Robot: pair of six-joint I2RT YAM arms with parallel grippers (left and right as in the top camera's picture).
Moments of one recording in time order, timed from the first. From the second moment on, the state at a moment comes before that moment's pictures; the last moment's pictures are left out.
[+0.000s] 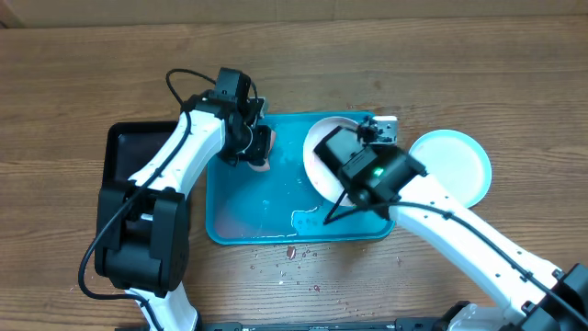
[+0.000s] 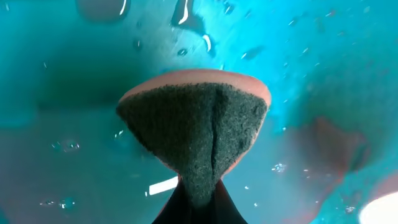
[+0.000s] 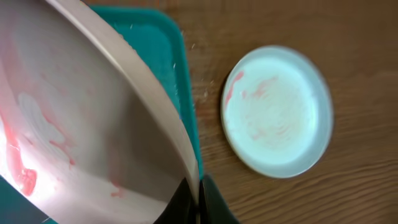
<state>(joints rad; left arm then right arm) -0.25 1.91 1.36 -0.80 0.25 -0.16 0.75 1.53 1.28 -1.13 0.64 0.74</state>
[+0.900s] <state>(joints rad) -0.25 1.91 1.33 -0.78 0.25 -0.18 1.11 1.53 1.28 -1.19 1.50 0.78</state>
